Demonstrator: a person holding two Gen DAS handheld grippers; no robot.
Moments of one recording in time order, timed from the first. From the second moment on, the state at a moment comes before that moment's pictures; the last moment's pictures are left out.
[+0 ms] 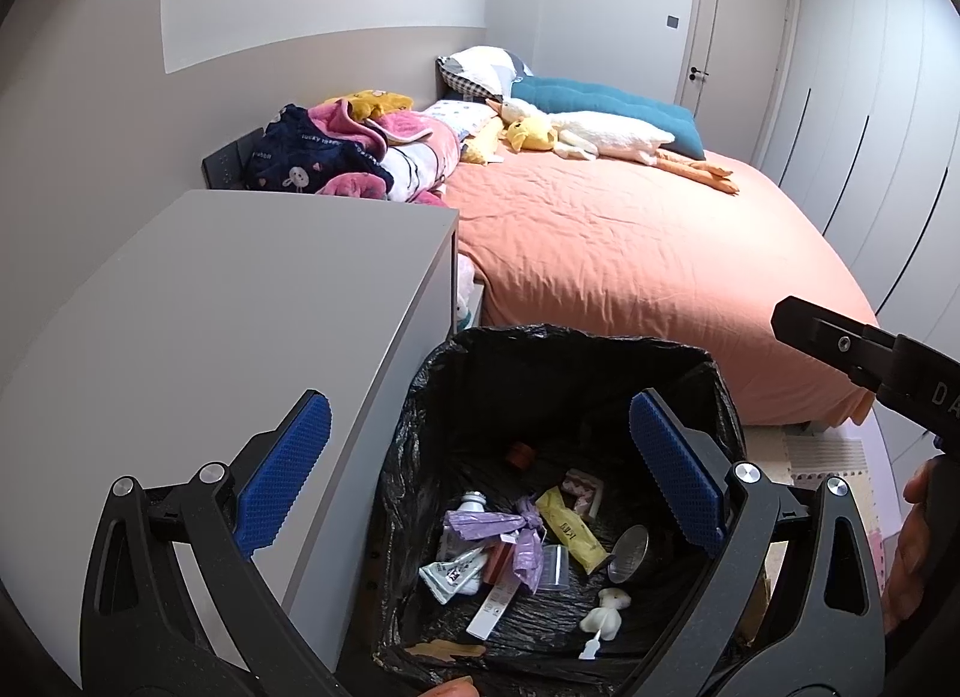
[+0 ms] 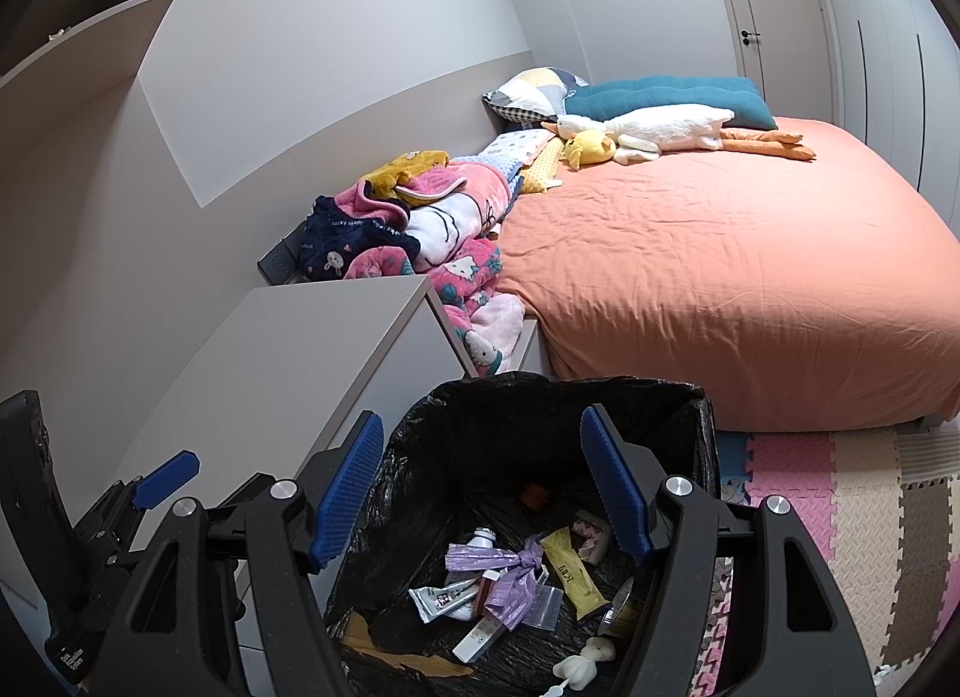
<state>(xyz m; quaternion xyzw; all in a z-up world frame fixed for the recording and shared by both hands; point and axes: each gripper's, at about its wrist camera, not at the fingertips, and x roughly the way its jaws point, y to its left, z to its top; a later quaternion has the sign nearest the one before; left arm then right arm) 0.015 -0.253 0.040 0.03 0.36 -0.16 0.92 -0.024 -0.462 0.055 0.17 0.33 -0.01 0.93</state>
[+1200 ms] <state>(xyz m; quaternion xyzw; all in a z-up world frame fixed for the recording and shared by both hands) 0.018 -0.254 0.035 0.03 0.36 -0.16 0.92 -0.025 -0.460 0.052 0.17 0.34 -0.01 0.93</state>
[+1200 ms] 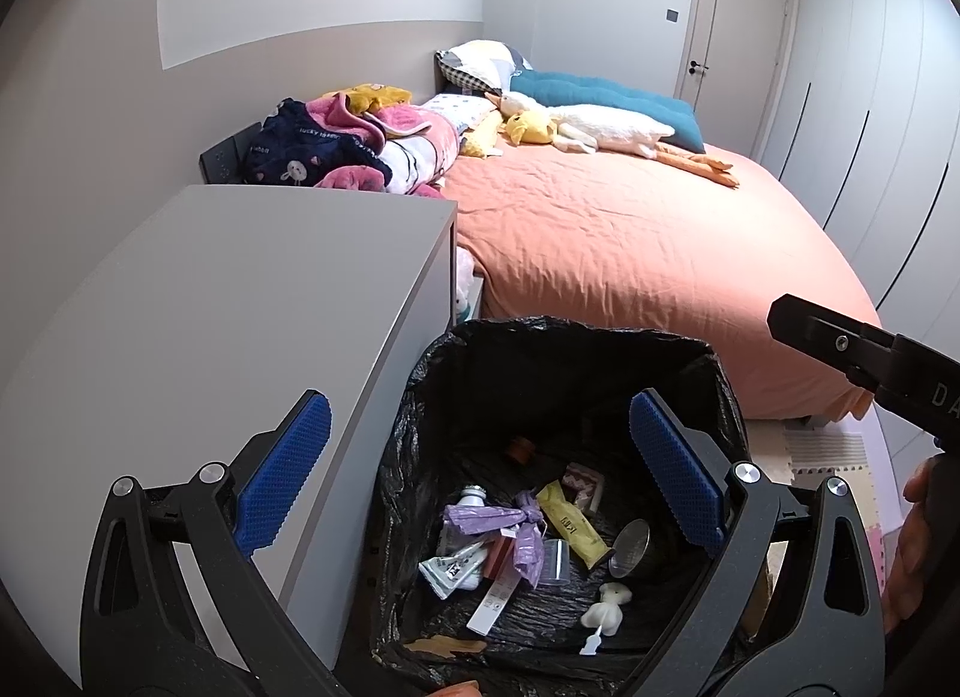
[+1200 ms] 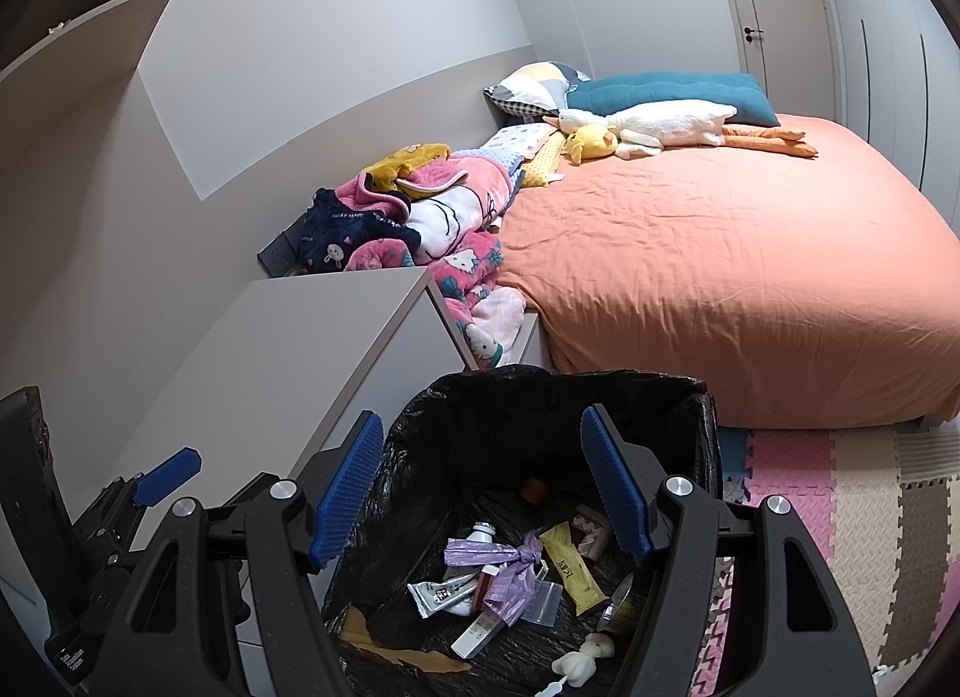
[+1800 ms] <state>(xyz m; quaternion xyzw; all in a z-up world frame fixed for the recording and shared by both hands) 0.021 -0.254 0.031 0.03 0.37 -0.16 0.92 -0.028 -0.460 0.049 0.17 0.34 -0.01 0.93</state>
